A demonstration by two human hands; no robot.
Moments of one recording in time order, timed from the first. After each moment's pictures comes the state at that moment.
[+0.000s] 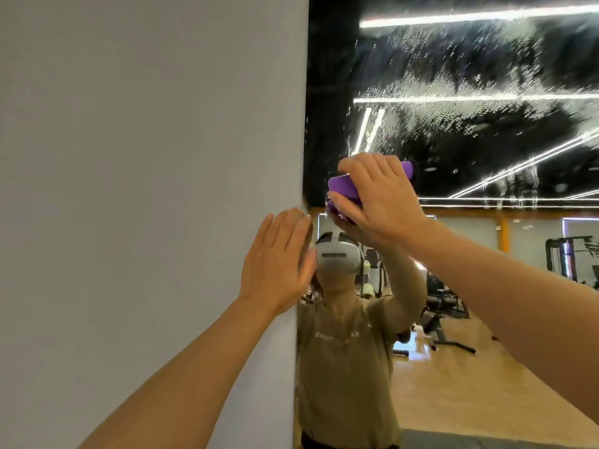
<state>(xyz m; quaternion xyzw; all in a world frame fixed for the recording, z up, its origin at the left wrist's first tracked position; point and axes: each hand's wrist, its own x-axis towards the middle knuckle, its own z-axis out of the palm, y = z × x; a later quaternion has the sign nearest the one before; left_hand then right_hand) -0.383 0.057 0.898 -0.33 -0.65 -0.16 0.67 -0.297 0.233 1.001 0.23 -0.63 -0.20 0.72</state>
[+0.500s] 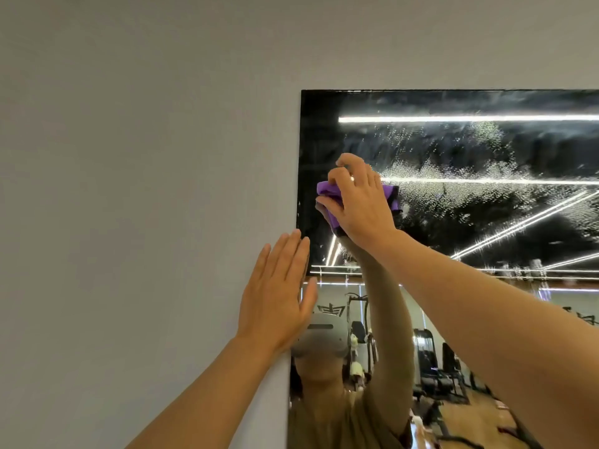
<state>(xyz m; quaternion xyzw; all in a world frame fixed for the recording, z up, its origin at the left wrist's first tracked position) -0.411 0.079 0.993 -0.35 -0.62 -0.20 0.67 -0.346 0.232 1.135 0.19 -0.58 -0.15 0.78</state>
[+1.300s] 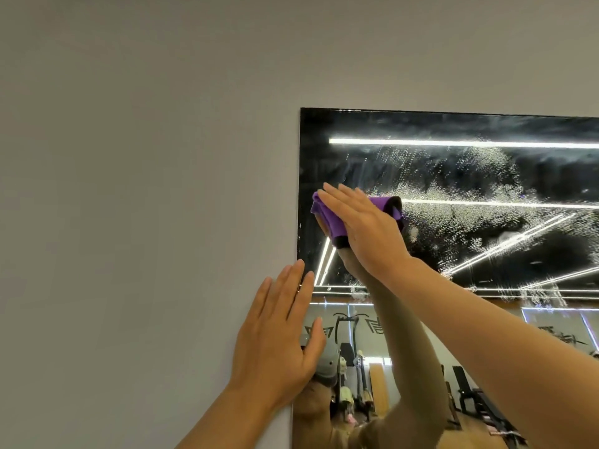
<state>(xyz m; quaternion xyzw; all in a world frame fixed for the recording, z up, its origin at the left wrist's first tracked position) -0.435 0.085 0.988 -0.36 -0.59 -0.19 0.69 -0.353 0.242 1.139 0.19 -0.63 -0.19 0.73</state>
